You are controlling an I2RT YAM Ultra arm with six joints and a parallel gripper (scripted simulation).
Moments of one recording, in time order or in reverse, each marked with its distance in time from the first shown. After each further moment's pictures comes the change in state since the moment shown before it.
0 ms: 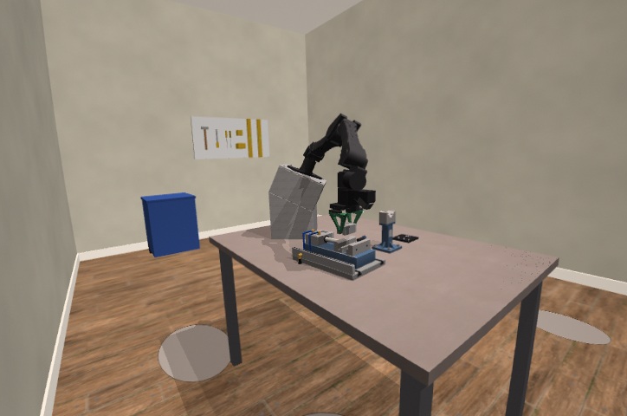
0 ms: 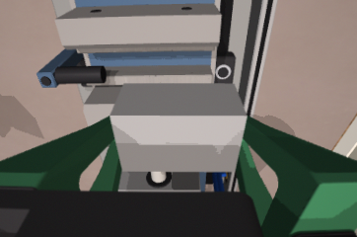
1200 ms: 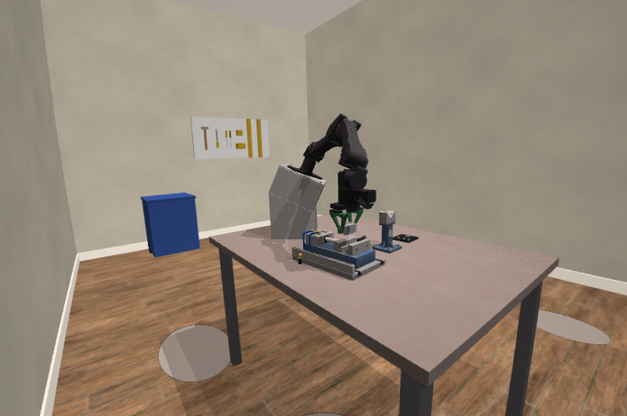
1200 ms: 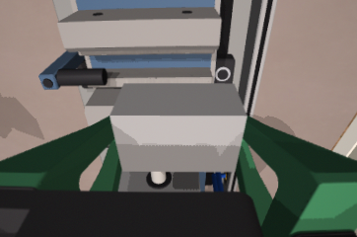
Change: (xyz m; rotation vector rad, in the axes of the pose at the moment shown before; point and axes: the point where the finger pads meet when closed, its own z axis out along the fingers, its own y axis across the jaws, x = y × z) arm -0.002 0.000 -0.001 0.002 -0.004 -0.003
